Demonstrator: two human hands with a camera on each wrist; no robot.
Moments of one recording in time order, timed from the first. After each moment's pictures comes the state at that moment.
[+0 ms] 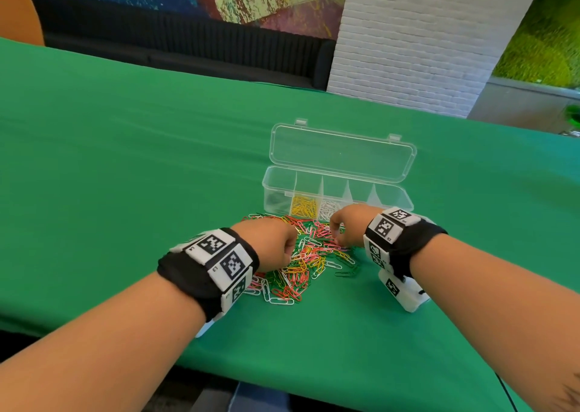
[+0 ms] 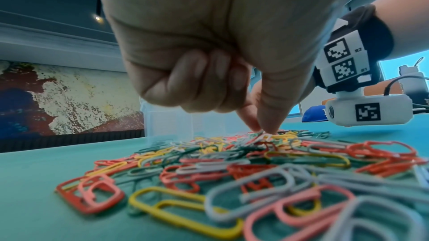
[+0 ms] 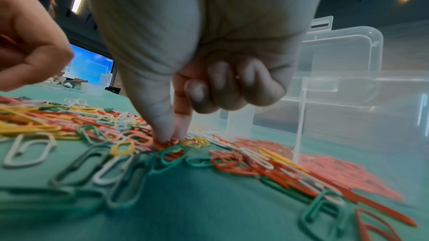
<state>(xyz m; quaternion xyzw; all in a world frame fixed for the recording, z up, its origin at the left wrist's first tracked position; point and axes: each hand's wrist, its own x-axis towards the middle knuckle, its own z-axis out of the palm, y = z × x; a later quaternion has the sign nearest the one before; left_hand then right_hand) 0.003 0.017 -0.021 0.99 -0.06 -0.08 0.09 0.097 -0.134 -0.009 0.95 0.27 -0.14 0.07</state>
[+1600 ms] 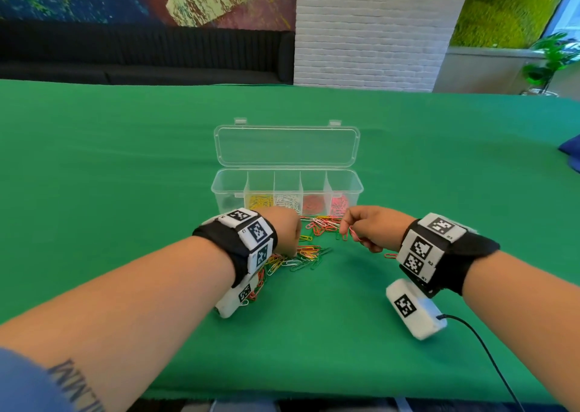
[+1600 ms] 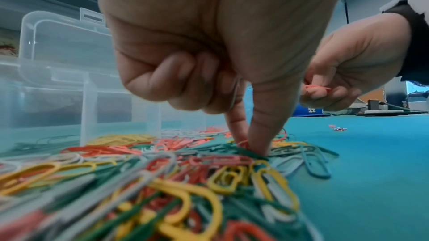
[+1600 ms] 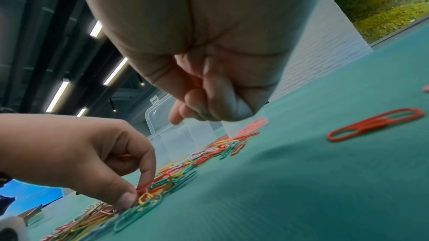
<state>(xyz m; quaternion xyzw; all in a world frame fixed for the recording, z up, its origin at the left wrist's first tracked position) 0.064 -0.062 -0.018 0.98 -0.09 -0.16 0.01 0.091 -0.242 -0.026 0.88 0.09 -0.22 -0.40</state>
